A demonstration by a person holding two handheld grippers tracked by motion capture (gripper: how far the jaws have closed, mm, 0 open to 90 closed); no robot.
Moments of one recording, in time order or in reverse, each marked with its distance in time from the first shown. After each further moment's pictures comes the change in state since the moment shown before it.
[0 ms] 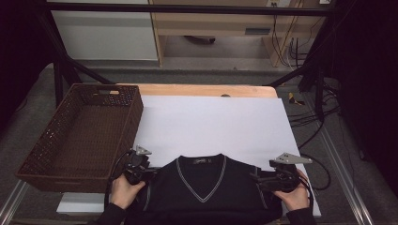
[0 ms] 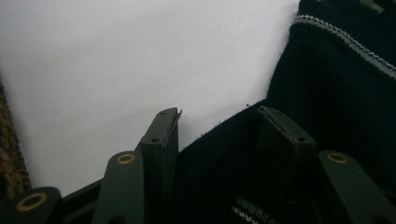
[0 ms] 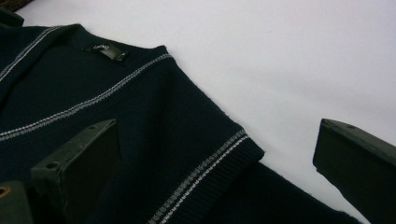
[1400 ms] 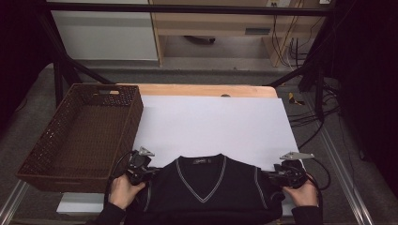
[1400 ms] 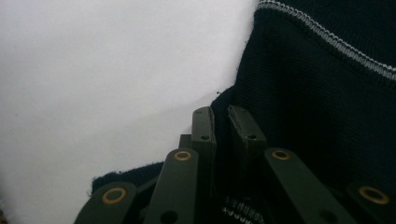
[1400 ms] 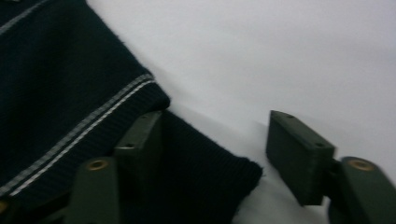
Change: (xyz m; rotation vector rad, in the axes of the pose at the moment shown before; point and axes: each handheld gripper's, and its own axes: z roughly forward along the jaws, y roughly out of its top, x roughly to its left) left arm -0.005 0.003 -0.002 0.059 -0.076 0.050; right arm -0.042 -0.013 0.006 0.175 -0.093 0.021
